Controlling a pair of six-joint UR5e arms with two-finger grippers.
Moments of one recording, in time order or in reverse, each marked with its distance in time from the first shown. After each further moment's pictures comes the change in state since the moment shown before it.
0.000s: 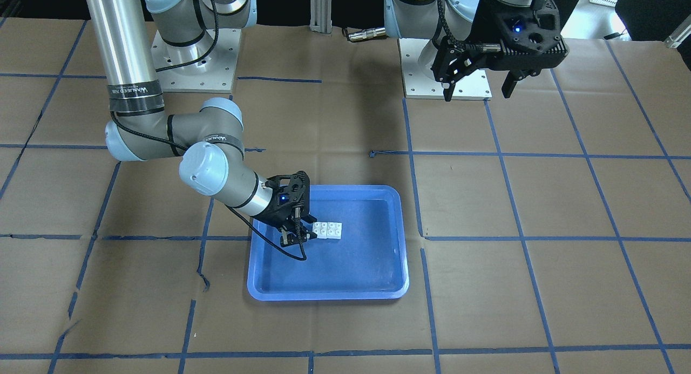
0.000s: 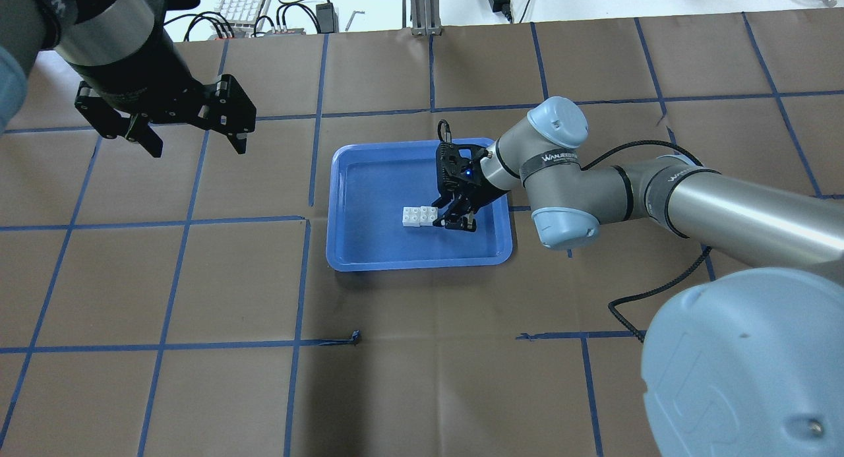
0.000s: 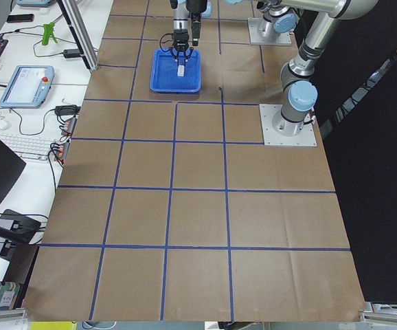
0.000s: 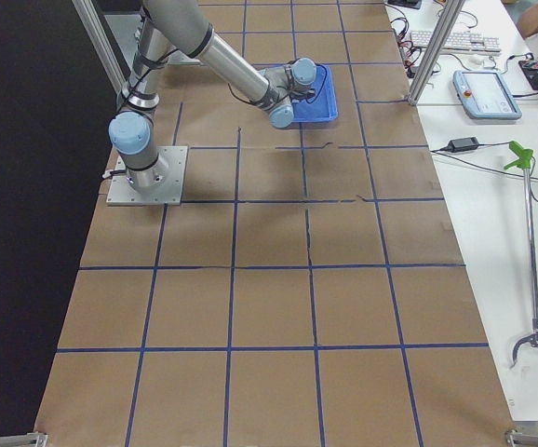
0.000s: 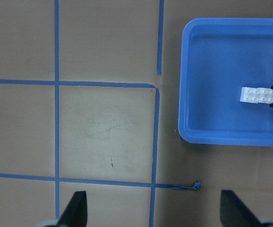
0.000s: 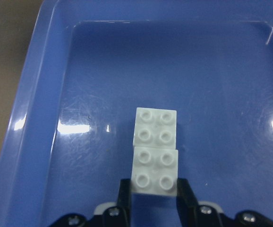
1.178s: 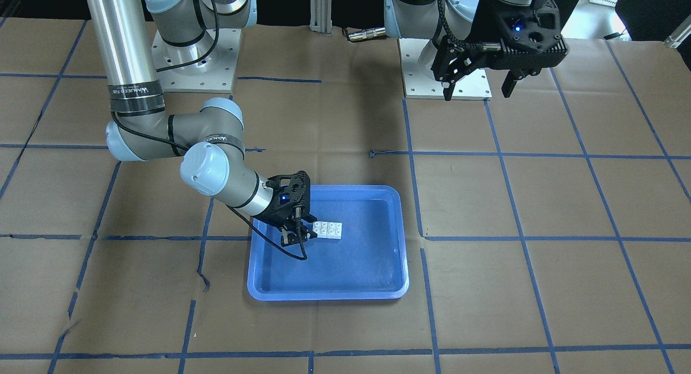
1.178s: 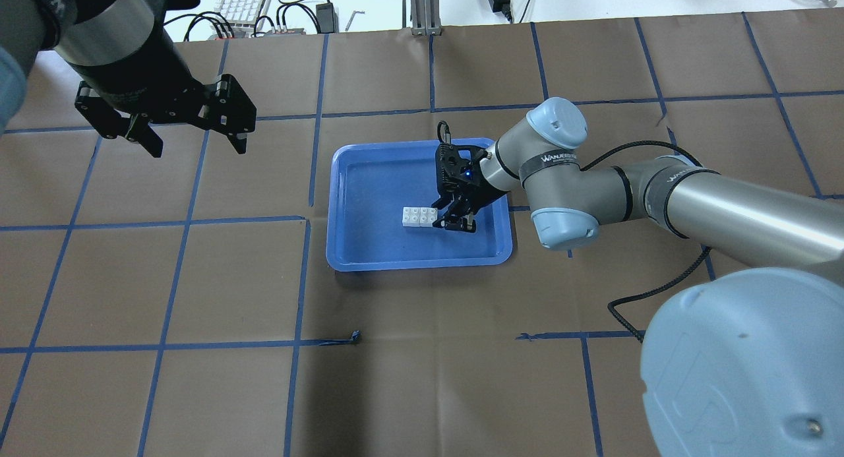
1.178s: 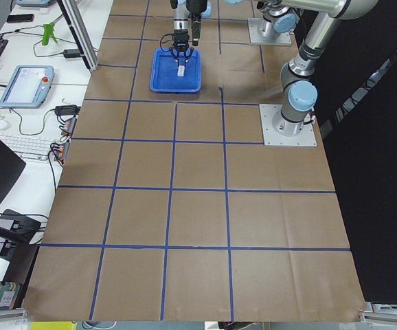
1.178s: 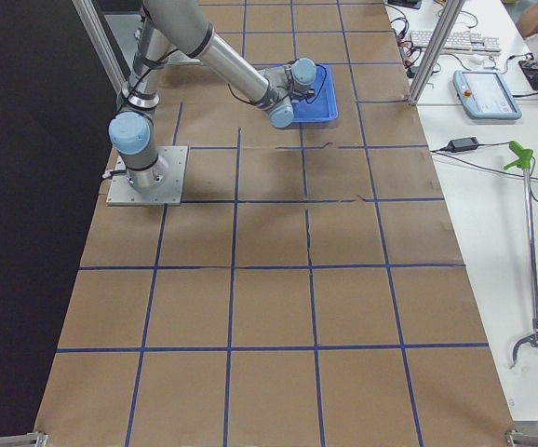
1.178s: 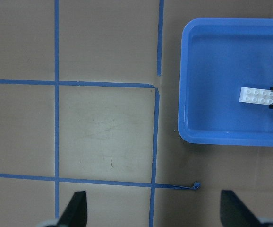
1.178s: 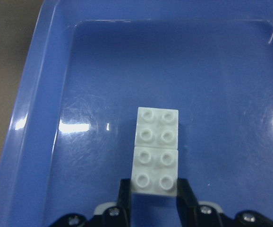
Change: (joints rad) left arm 0.000 0.000 0.000 0.000 -0.001 0.000; right arm 0.002 0.001 0.001 0.001 -0.001 0.001
